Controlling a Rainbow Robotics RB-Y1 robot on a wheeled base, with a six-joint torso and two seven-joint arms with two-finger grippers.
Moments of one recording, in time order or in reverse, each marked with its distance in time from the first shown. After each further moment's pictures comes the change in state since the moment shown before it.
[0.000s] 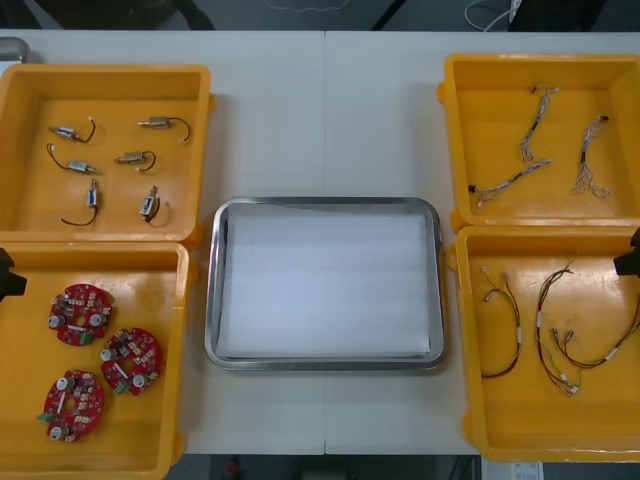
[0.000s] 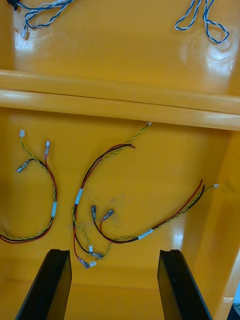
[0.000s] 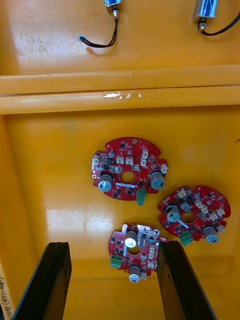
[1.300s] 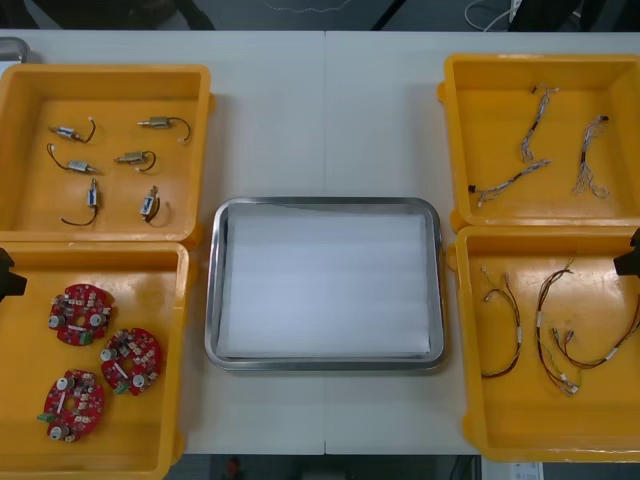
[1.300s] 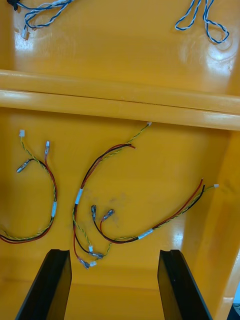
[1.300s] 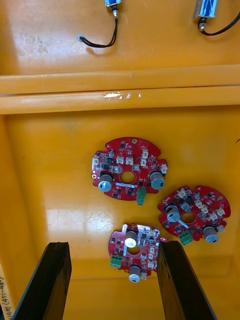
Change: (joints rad) right arm 0.000 0.000 0.000 0.000 0.000 0.000 0.000; left arm 0.000 0.000 0.000 0.000 0.000 0.000 0.000
